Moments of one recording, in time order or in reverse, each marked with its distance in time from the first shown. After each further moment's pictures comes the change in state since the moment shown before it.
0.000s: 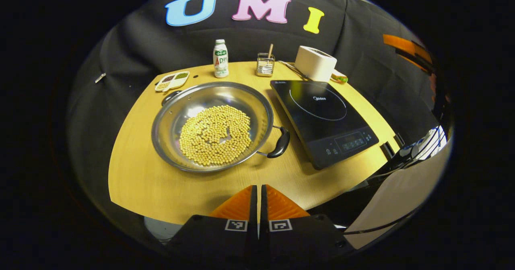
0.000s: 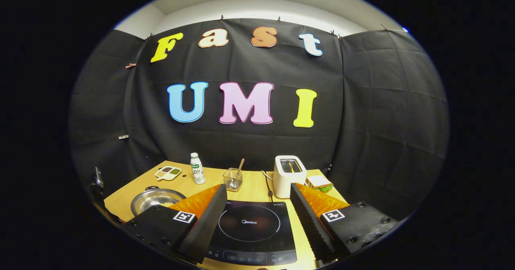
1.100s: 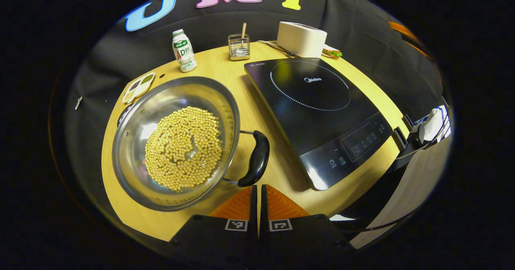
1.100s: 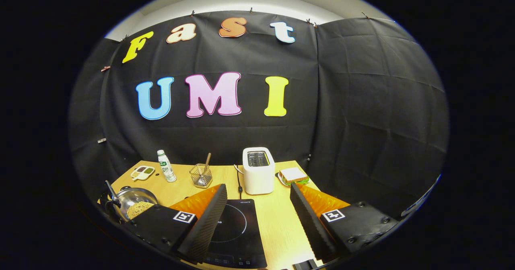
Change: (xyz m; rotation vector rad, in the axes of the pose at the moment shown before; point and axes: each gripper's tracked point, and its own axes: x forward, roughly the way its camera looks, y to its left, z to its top) left arm 0.071 -0.024 0.030 0.120 0.127 -0.032; right arm 0.032 -0.104 -0.021 0.043 0.061 -0.142
